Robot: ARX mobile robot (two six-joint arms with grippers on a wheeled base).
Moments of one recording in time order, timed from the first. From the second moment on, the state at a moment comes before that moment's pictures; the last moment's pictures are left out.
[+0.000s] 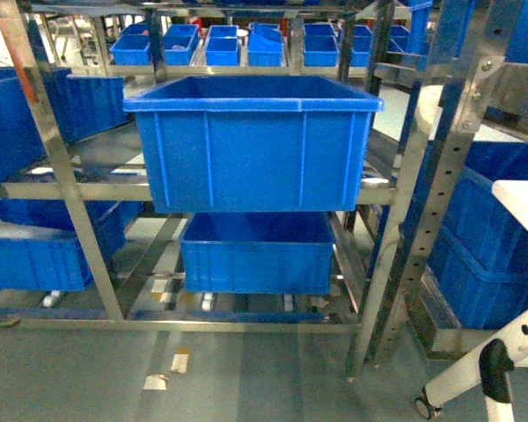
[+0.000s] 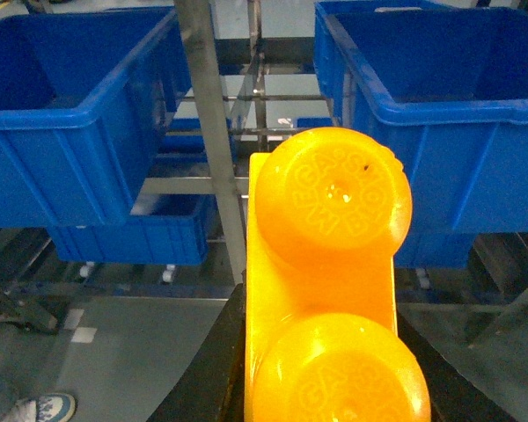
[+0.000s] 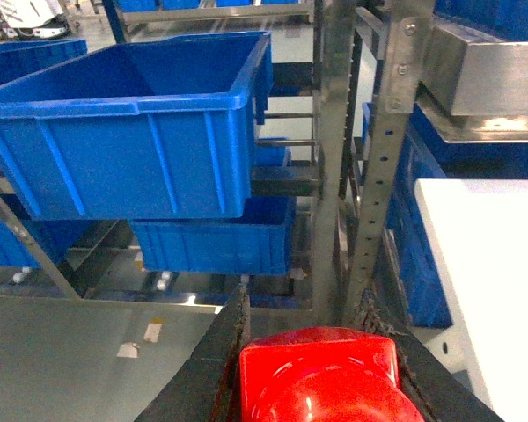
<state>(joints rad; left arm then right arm) 0.06 1.08 0.61 0.18 -0.05 0.05 0.05 1.01 0.41 0.39 -0.08 0.07</state>
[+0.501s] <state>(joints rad) 0.07 1.08 0.61 0.19 -0.05 0.05 0.05 1.02 0.41 0.38 -0.09 0.07</state>
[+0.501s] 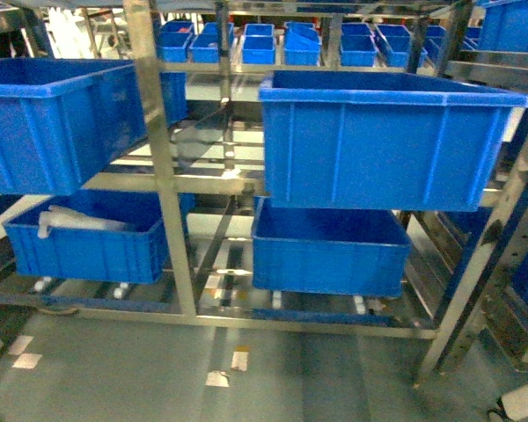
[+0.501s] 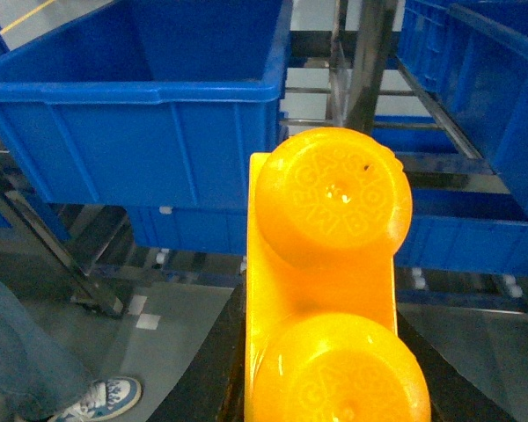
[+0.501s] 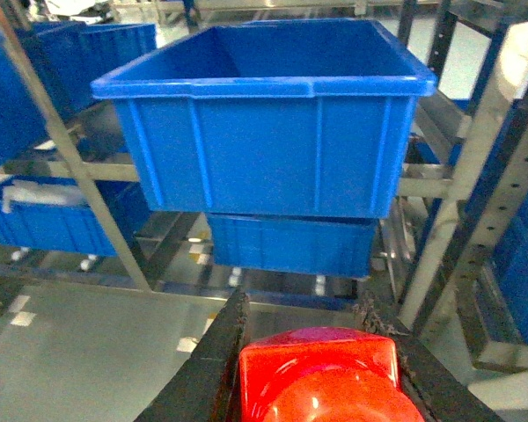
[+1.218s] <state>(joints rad) 0.06 1.08 0.61 0.19 -0.04 0.05 0.05 1.01 0.41 0.39 -0.09 0.07</state>
